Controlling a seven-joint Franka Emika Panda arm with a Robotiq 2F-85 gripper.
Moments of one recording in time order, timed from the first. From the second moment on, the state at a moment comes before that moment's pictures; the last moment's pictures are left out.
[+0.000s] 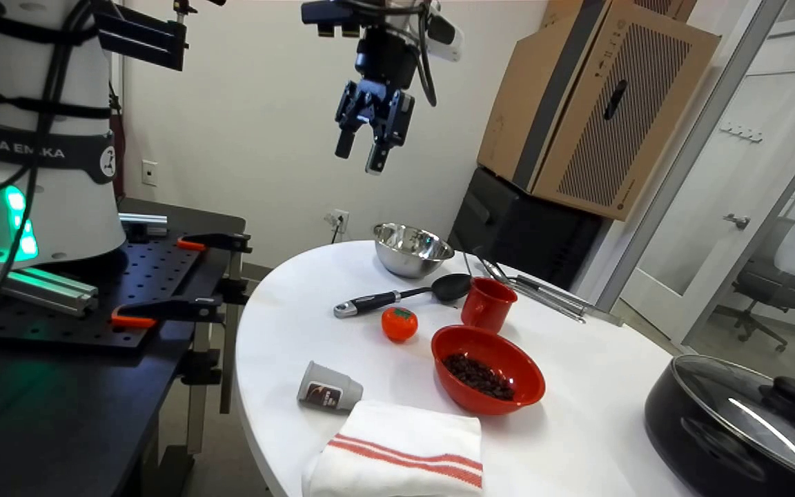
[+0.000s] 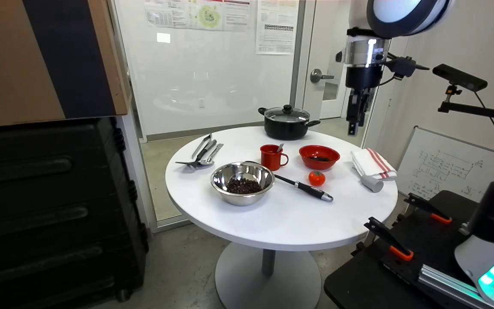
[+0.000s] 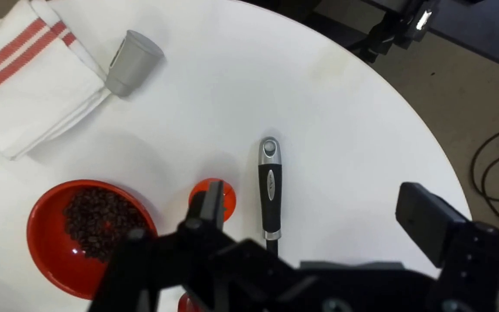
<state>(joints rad) 0.10 -0.41 -0.06 -2.76 -0.13 2.28 -0.26</state>
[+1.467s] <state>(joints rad) 0.04 0.15 0.02 -2.41 -0.11 2.73 0.40</state>
